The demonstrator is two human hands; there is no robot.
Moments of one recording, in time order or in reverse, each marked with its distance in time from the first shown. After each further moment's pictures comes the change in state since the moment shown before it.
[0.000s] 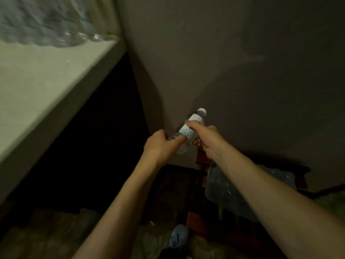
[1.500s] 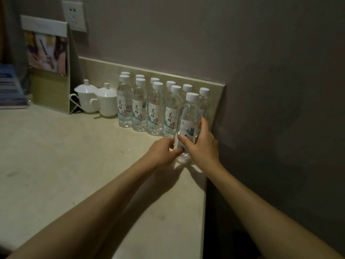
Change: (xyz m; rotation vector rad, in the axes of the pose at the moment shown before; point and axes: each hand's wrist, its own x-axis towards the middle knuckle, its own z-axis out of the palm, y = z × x) left_hand 0.116 -0.032 -0.357 0.080 0.030 0.546; right_hand -0.094 -0.177 0.326 -0.612 0.213 -1.097
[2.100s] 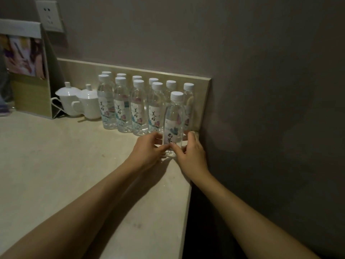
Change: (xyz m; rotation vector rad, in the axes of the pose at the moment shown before) left_hand 0.025 -0.007 0.023 -0.236 0.184 0.006; right_hand -0.006 0.045 0.006 0.072 -0.069 0.042
